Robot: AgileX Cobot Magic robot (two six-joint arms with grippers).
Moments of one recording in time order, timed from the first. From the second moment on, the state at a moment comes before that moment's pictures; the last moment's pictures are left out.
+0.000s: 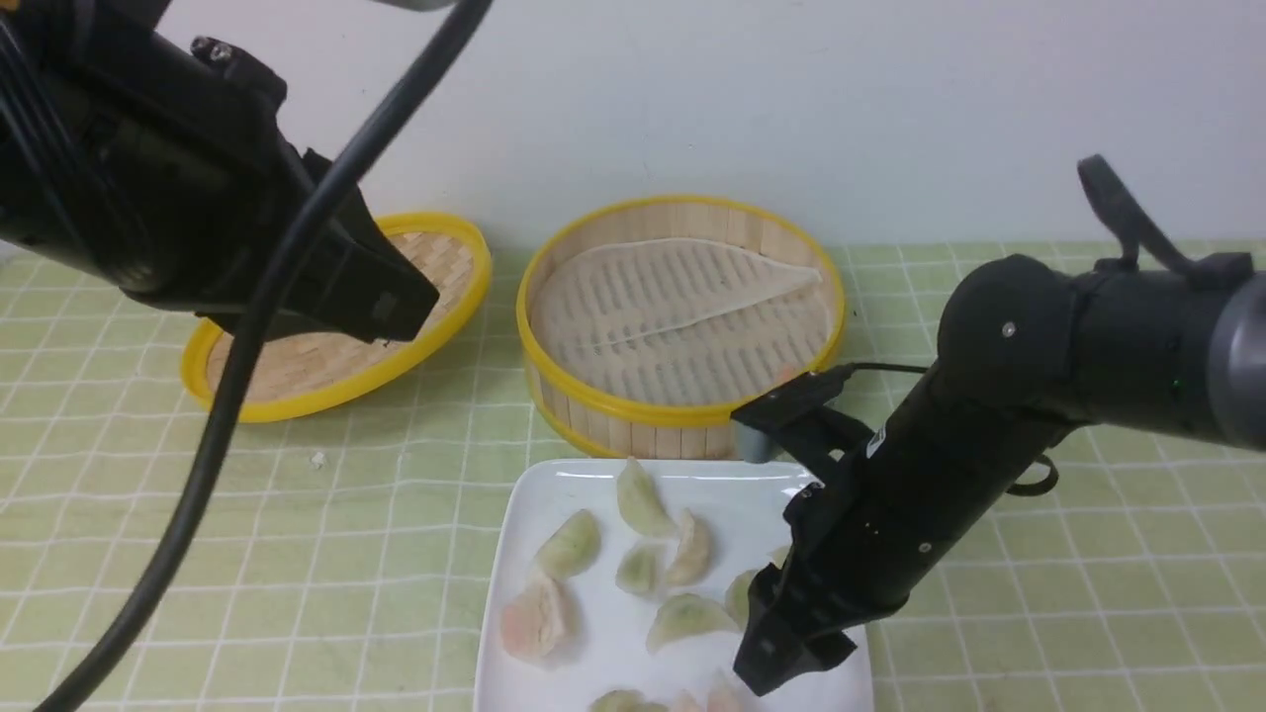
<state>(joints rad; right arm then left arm) 0.53 1.77 -1.11 0.56 1.02 -0.56 -0.43 1.23 -1.46 -0.31 1.25 0.21</state>
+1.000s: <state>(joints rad) 0.53 0.60 -1.01 0.03 0.85 0.10 -0.43 0.96 -1.46 -0.31 1.28 0.21</state>
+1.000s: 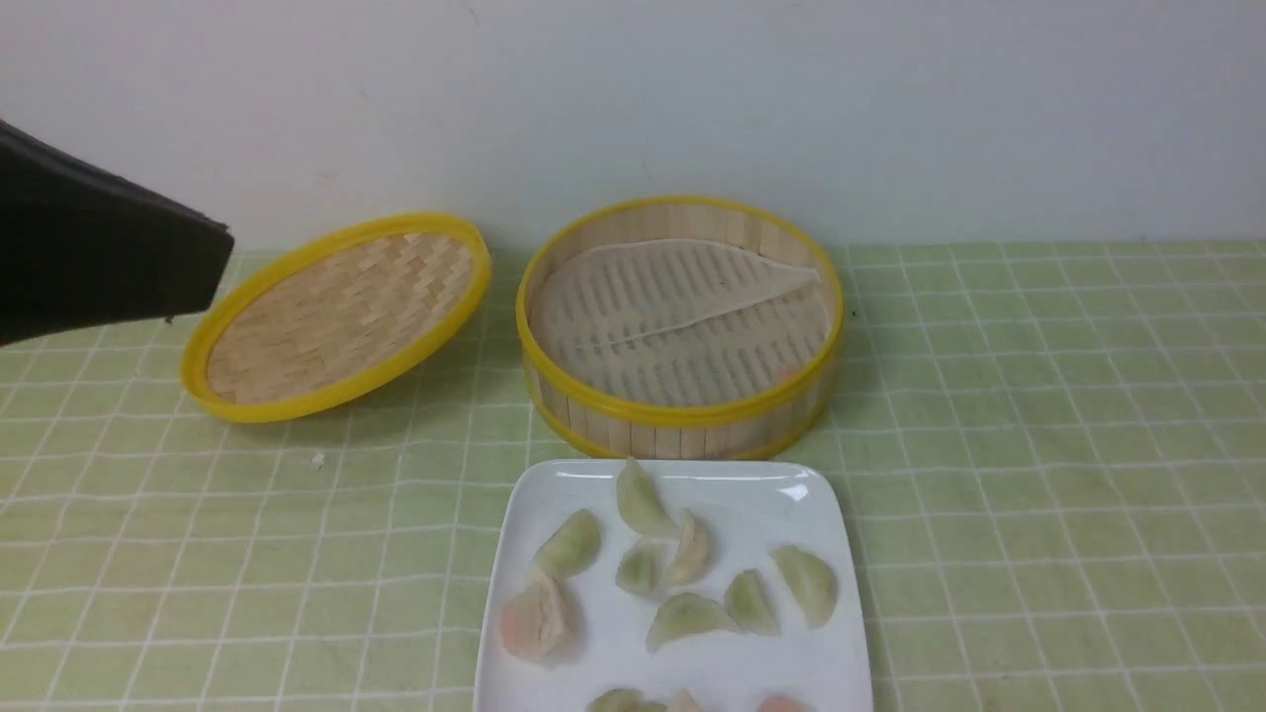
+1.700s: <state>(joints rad) 0.53 0.00 -0.46 -0.18 0.48 0.33 -0.43 0.76 -1.32 -0.45 1.25 0.18</state>
